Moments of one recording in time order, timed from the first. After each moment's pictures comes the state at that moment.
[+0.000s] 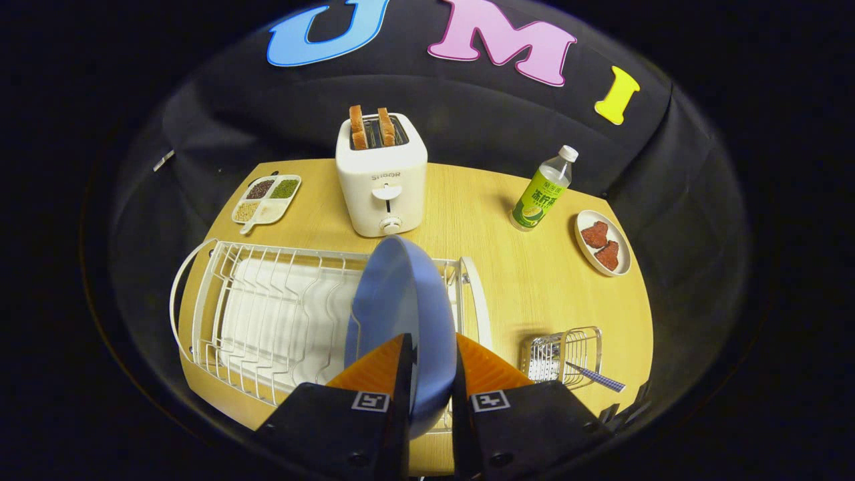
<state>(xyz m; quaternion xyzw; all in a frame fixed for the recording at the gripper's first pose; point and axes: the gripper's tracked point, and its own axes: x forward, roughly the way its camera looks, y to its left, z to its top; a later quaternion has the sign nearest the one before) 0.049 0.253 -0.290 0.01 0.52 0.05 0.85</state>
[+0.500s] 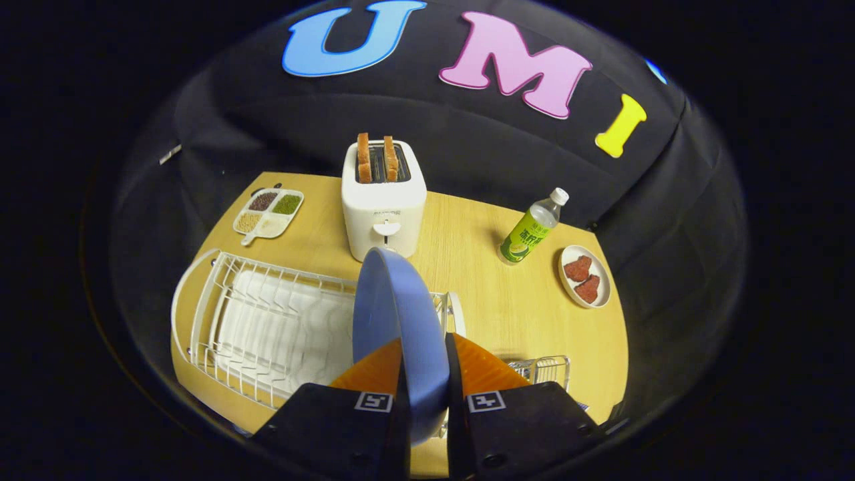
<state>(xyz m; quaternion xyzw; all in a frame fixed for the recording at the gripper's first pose) 0.070 0.239 -0.260 0.01 0.49 0.05 0.87</state>
